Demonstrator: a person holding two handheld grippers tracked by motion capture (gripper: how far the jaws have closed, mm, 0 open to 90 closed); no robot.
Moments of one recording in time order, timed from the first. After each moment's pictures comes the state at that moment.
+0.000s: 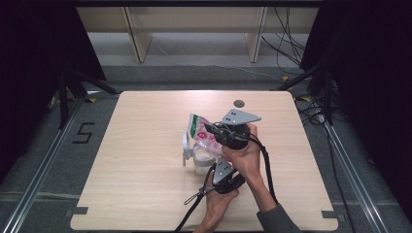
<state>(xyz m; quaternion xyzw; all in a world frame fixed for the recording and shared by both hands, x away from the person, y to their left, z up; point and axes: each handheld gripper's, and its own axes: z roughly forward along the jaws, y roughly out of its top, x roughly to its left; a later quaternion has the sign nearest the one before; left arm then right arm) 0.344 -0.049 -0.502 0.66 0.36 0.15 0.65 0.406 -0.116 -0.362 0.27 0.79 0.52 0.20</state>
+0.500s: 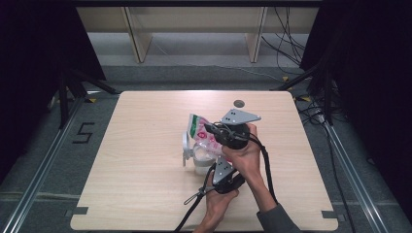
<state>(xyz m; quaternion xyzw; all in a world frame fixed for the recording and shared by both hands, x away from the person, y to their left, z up) 0.344 -0.049 -0.501 0.65 0.36 0.14 0.65 0.405 -0.115 -0.362 0.28 0.79 0.52 0.20</state>
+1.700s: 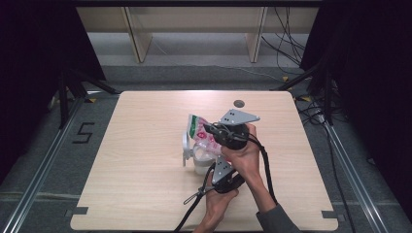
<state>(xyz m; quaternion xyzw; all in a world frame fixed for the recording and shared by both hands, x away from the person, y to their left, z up) 0.344 -0.048 -0.501 0.65 0.36 0.14 0.65 0.404 -0.112 -0.361 0.27 0.79 0.51 0.20</state>
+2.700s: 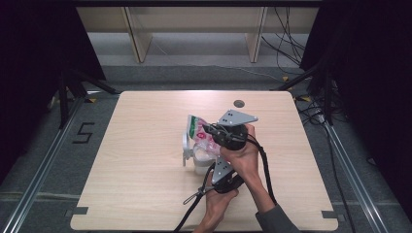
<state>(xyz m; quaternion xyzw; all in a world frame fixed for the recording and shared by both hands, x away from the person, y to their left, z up) 0.343 -0.048 -0.499 0.65 0.36 0.14 0.66 0.402 -0.110 -0.361 0.27 0.79 0.51 0.20</state>
